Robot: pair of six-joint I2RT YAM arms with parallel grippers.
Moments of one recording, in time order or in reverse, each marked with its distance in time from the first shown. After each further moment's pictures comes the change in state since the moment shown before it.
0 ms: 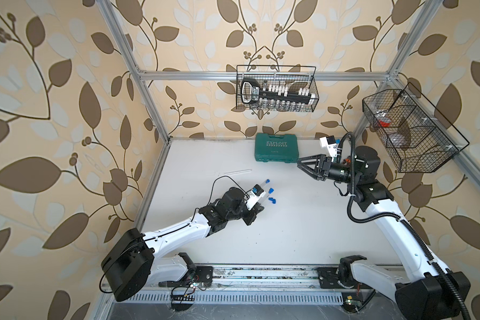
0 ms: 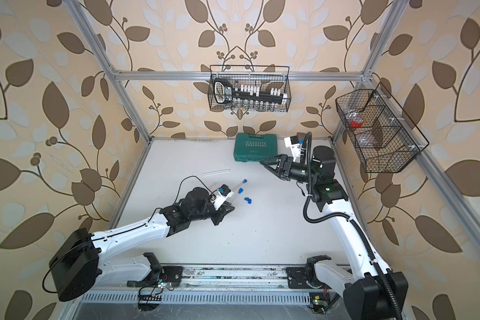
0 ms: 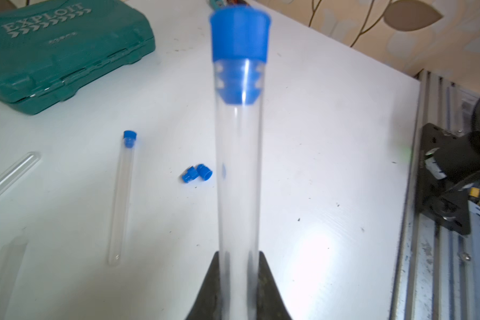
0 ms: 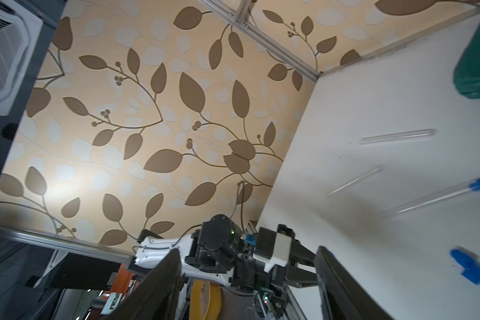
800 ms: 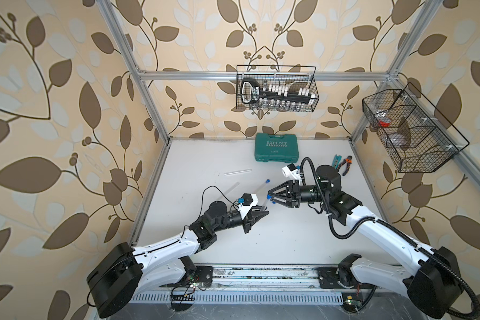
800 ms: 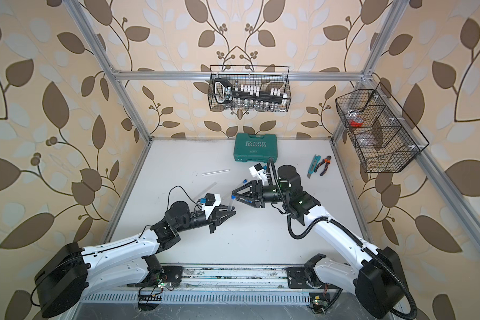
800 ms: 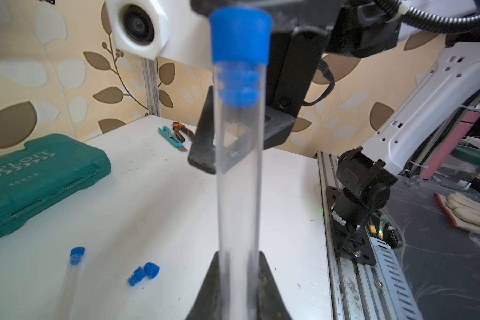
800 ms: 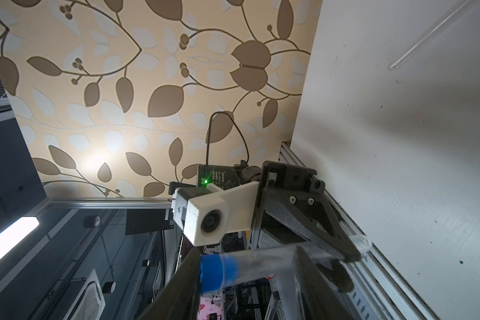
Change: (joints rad) left arm -0.048 -0.190 -0.304 0.656 0.218 -0.099; right arm 0.393 0.052 -0.225 0.204 0.003 0.336
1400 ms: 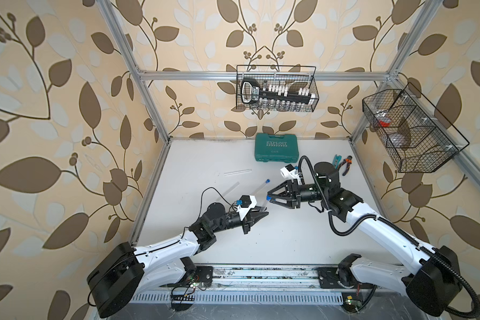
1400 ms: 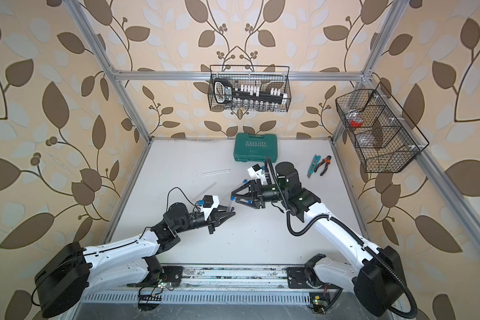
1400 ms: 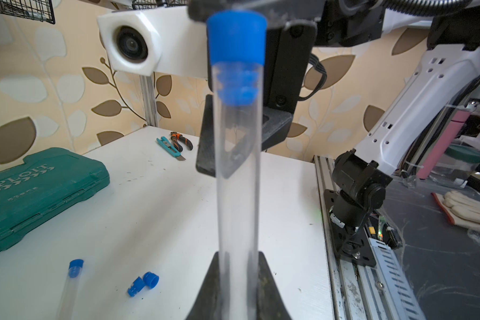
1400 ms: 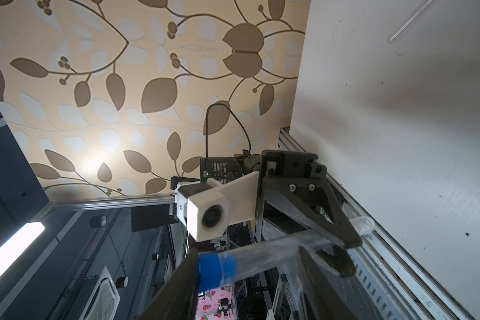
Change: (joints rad) left arm 0.000 -0.003 -0.028 0.071 0.023 0.023; right arm 0.003 0.011 0.077 -0.119 -0.042 -0.003
